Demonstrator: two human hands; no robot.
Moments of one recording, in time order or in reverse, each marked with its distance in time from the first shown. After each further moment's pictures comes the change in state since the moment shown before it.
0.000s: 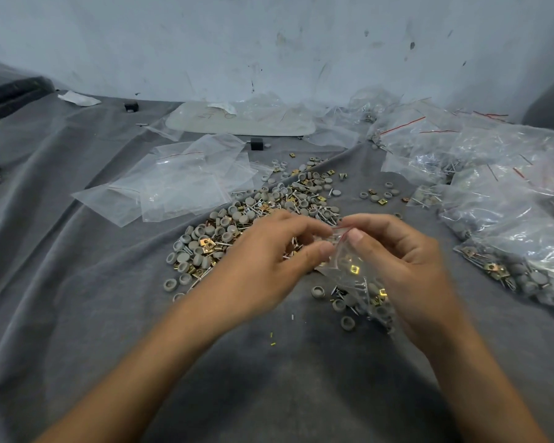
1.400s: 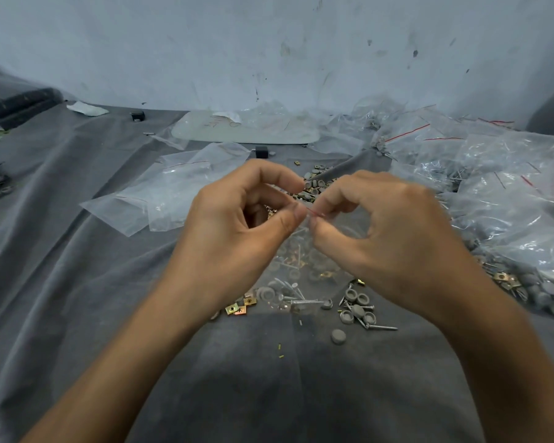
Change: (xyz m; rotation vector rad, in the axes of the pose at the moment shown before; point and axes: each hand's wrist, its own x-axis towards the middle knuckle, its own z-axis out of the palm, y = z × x) left_hand 0.001 0.023 -0.042 -0.349 0.298 0.100; right_hand 0.025 -0.074 0.033 -0.849 -0.154 -0.382
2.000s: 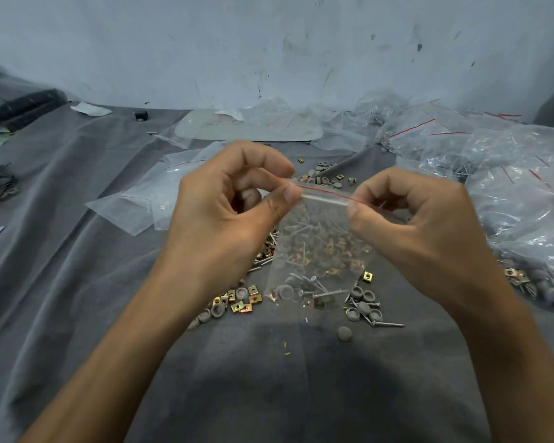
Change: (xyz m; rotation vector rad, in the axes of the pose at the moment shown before) left_hand 0.004 0.003 -0.009 -0.088 0.073 0.024; right_hand -0.009 0.020 0.000 0.303 0.159 0.061
